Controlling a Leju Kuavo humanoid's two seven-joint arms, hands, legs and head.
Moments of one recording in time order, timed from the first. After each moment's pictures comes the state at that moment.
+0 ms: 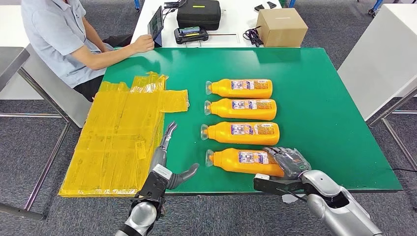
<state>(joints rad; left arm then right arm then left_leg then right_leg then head) -0.15 -0.25 -0.40 -1.14 -0.29 0.45 -0.49 -0.20 -0.51 0.59 -1.32 0.79 0.09 -0.13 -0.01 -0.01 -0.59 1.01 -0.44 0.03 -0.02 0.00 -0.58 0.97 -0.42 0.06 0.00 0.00</state>
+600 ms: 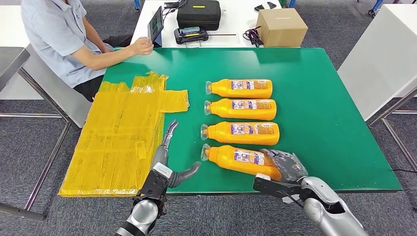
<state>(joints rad) -0.17 -0.26 -0.41 -1.11 -0.24 0.45 -0.52 -0.13 -0.40 0.49 -1.28 0.65 0.00 -0.27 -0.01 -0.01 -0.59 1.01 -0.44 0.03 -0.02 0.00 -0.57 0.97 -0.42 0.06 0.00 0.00</state>
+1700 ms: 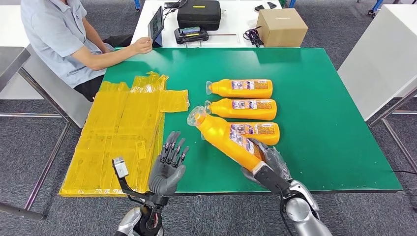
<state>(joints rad) -0.09 -0.26 -0.36 -1.16 0.59 -0.19 -0.36 -0.07 -0.13 0.26 -1.34 0.39 0.02 -0.48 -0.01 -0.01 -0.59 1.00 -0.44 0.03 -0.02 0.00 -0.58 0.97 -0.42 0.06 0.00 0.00</state>
